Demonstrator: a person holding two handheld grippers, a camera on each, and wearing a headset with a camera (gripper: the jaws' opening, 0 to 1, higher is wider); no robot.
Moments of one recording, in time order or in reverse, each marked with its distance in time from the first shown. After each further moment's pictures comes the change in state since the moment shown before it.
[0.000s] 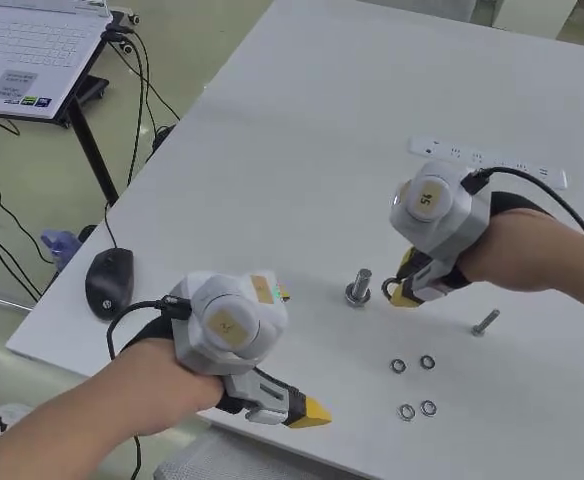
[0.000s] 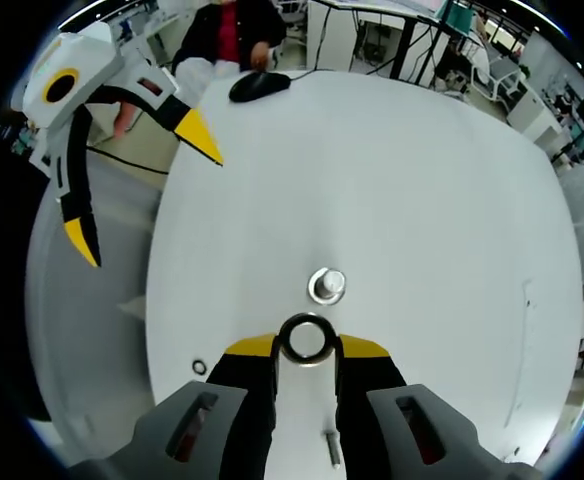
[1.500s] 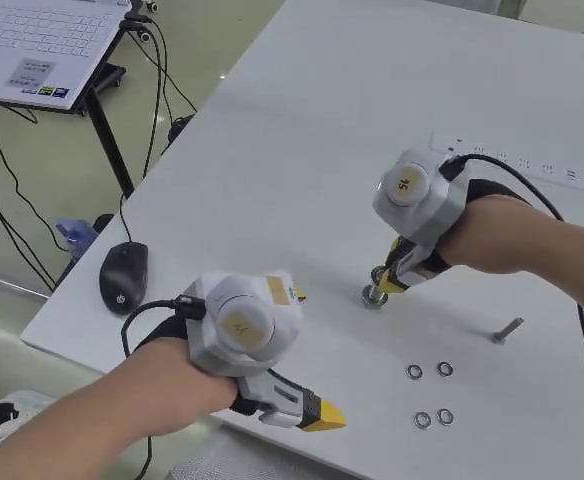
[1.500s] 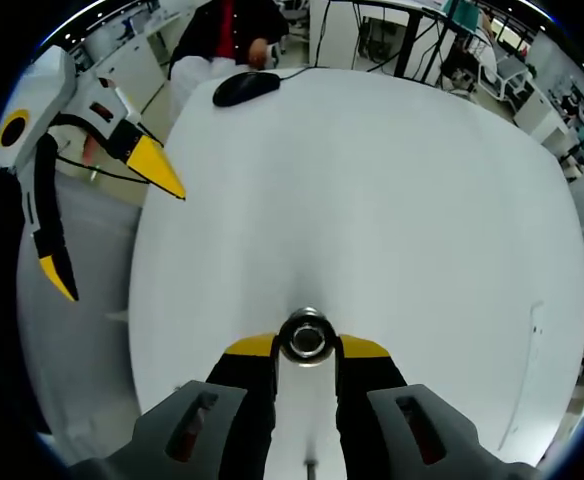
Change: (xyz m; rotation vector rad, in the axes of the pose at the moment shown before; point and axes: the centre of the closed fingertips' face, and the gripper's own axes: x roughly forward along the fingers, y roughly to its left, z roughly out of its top) left arm 0.001 0.004 0.001 -0.013 -0.014 -0.007; right arm 0.026 -0.010 0.032 -0.015 0.016 0.029
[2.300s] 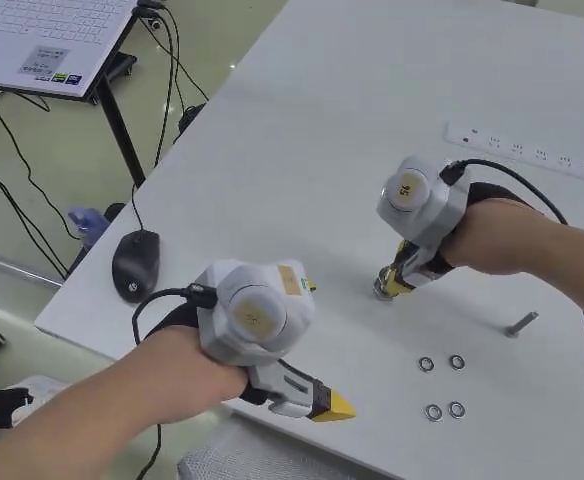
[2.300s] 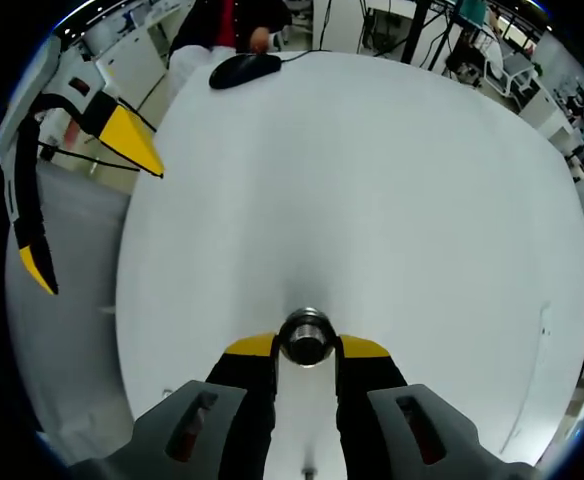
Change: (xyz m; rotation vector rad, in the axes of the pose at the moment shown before) left arm -0.003 0.000 -0.001 0.001 0.003 0.000; right arm 0.024 -0.002 -0.007 -0.009 0.041 0.003
